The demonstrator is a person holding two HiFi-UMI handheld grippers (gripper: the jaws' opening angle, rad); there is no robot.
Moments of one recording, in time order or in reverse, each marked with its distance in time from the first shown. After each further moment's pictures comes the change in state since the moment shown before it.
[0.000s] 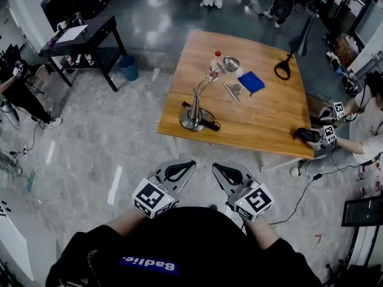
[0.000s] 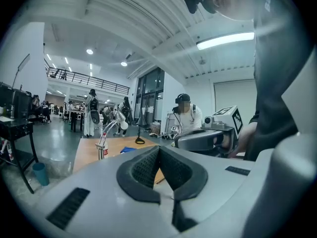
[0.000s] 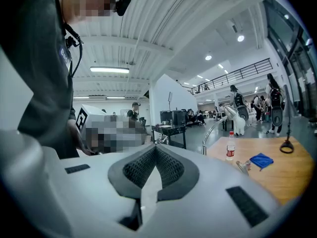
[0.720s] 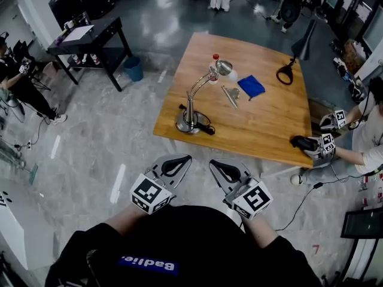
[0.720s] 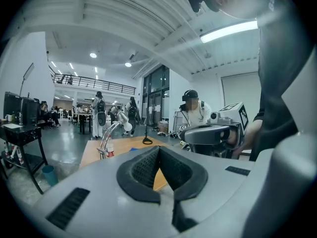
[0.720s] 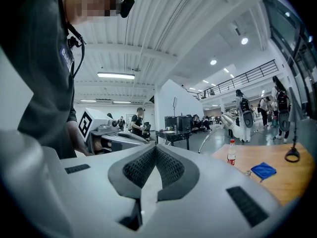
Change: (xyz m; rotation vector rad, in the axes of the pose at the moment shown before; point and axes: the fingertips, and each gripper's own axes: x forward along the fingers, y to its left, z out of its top) left arm 0.050 0.000 0.009 0.017 0.019 0.107; right arm -0.026 -0.043 0.013 -0.036 -0.062 0.070
